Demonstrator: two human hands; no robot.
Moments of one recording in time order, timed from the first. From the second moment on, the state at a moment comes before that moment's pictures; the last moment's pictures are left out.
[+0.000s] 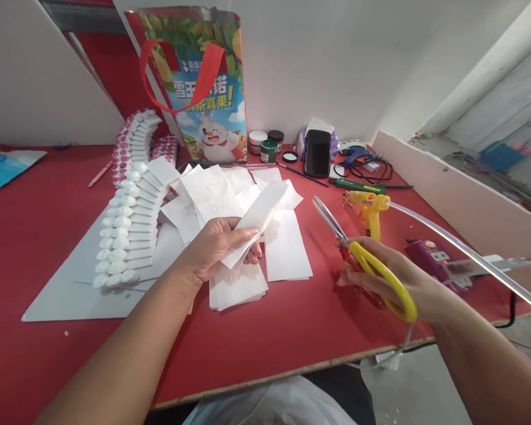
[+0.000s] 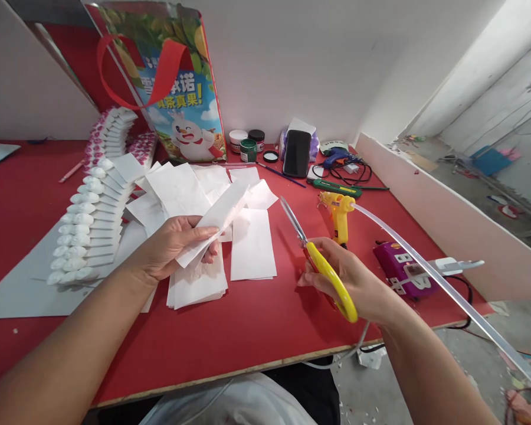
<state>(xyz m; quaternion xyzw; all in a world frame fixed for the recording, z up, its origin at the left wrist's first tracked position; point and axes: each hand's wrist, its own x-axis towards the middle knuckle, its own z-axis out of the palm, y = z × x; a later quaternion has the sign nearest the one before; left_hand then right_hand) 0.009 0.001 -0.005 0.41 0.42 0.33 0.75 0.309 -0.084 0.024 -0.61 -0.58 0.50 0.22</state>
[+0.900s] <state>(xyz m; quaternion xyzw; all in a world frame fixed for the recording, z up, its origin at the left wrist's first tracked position) 0.019 -0.010 -0.007 0.38 0.35 0.31 0.80 0.250 -0.061 0.039 -0.49 -0.66 0.55 0.15</state>
